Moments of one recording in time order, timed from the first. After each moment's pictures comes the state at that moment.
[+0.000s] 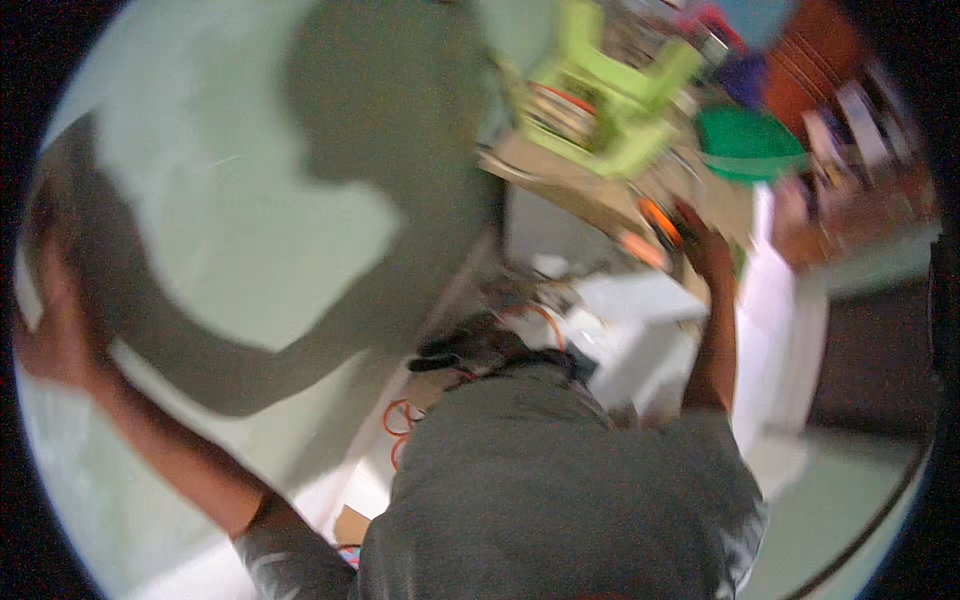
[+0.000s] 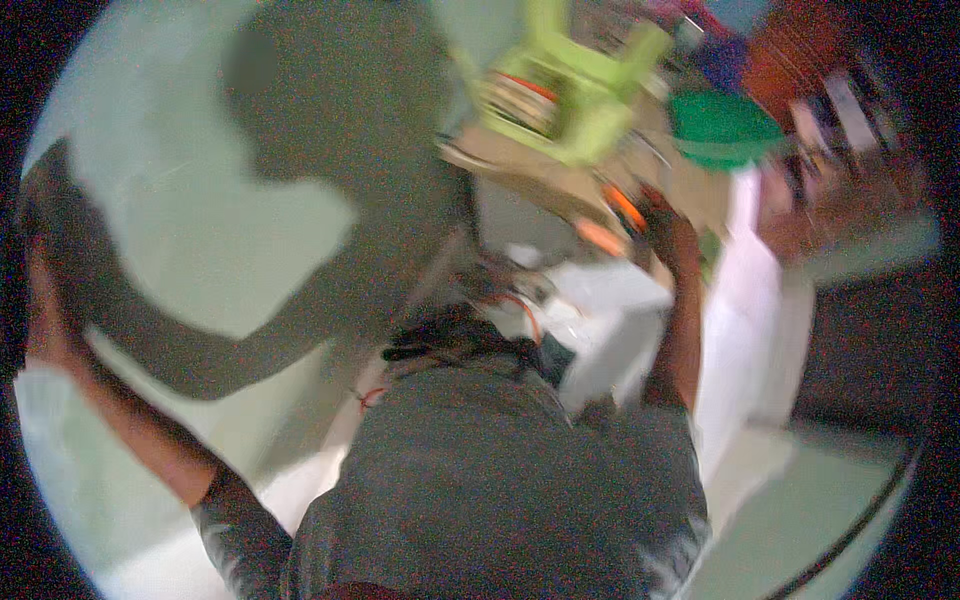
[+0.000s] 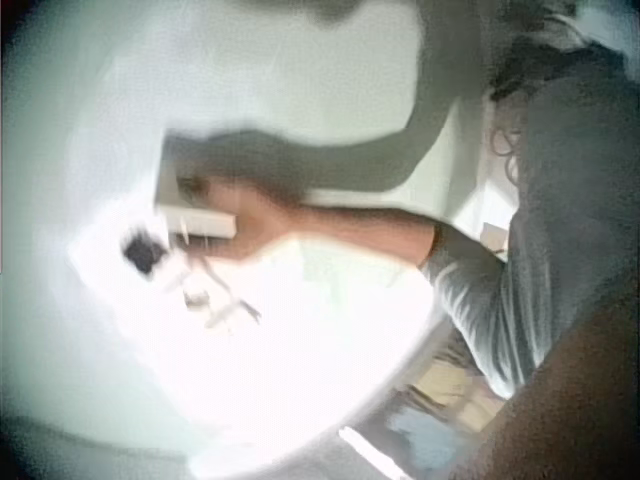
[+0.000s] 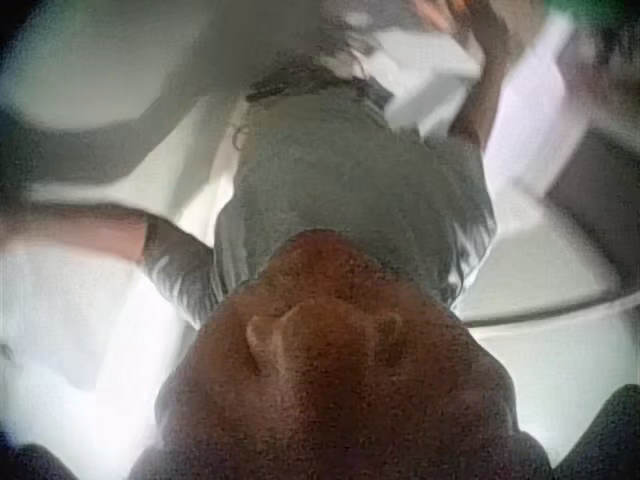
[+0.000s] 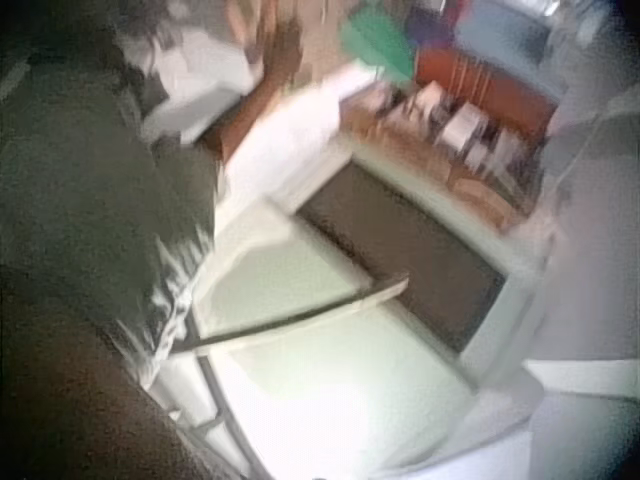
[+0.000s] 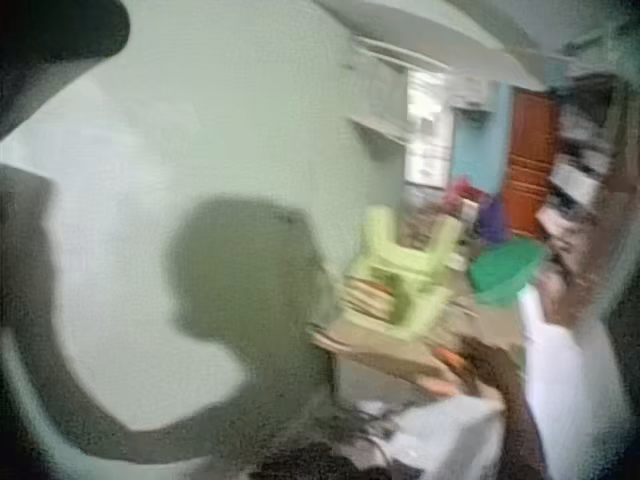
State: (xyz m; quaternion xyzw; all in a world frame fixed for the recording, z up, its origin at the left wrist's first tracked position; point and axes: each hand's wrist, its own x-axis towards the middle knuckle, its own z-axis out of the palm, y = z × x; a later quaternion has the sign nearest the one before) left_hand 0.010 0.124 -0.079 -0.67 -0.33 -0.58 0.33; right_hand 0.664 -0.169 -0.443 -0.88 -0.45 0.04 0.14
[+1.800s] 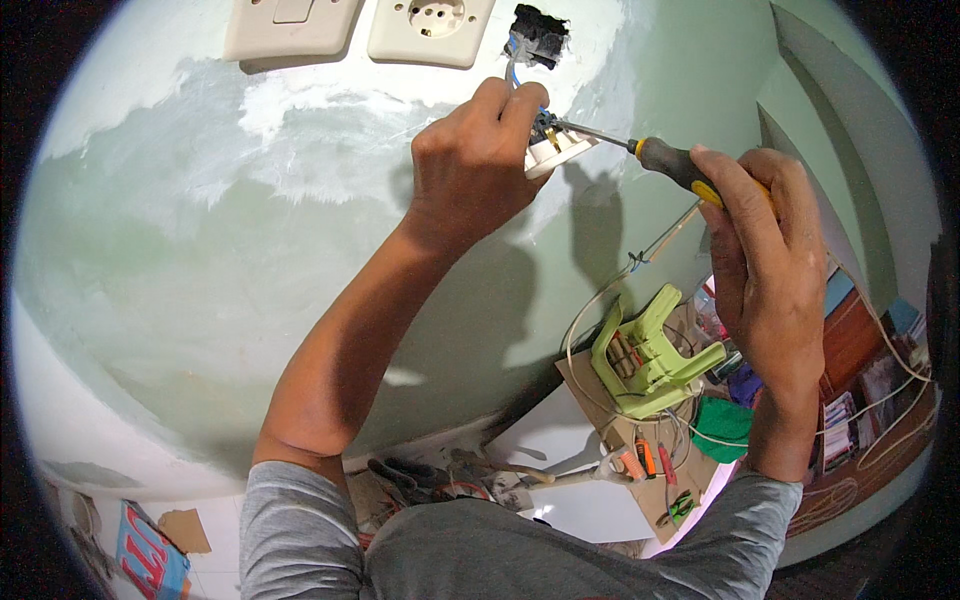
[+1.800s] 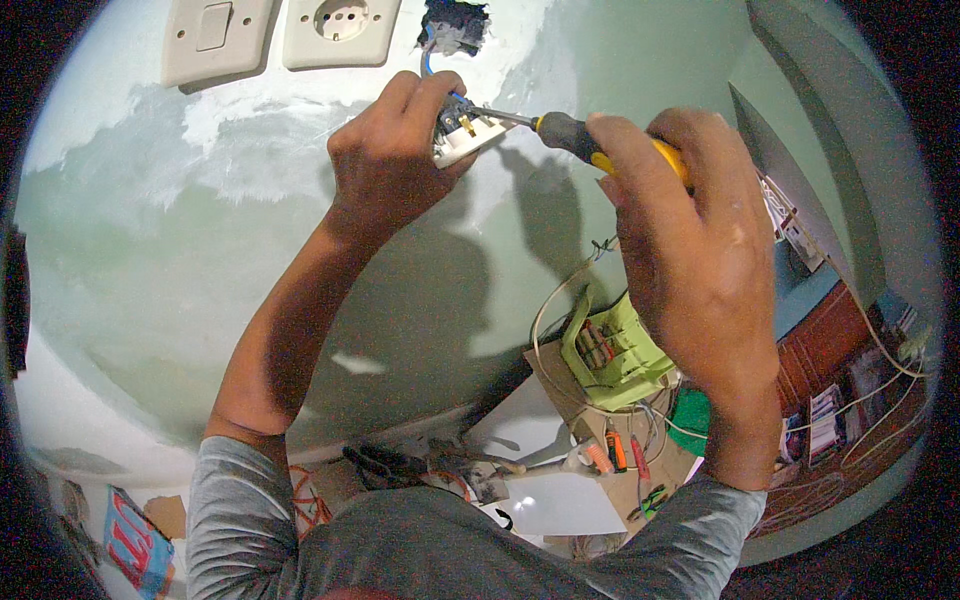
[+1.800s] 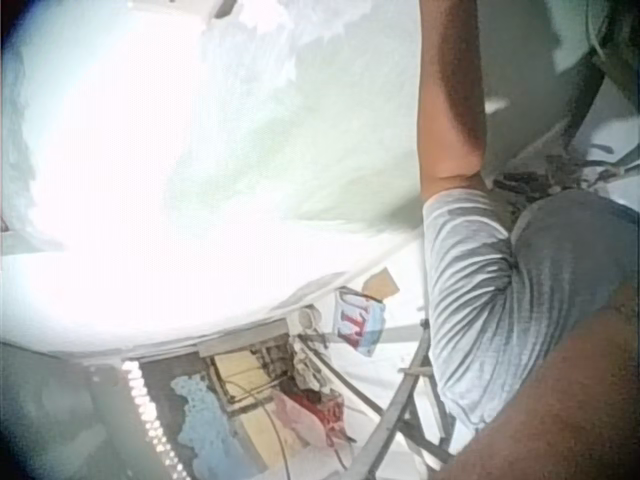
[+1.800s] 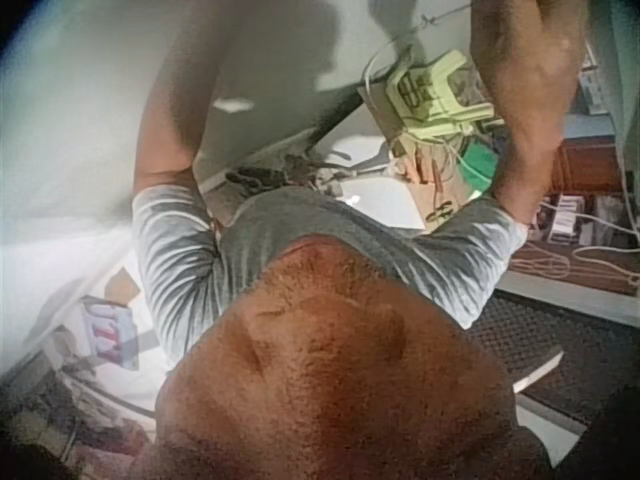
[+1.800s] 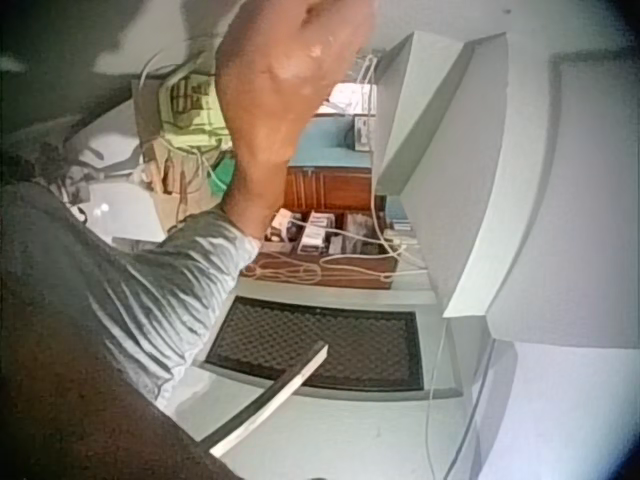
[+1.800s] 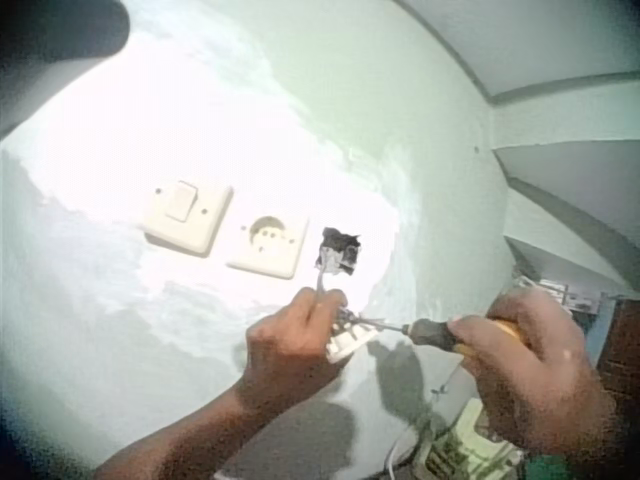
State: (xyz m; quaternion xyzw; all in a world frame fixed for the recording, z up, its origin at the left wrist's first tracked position) left_hand 0.097 0.104 -0.088 -0.62 -0.28 -0.67 0.28; right_hand 0.283 -0.082 0.009 -0.36 -0.77 -0.49 0.20
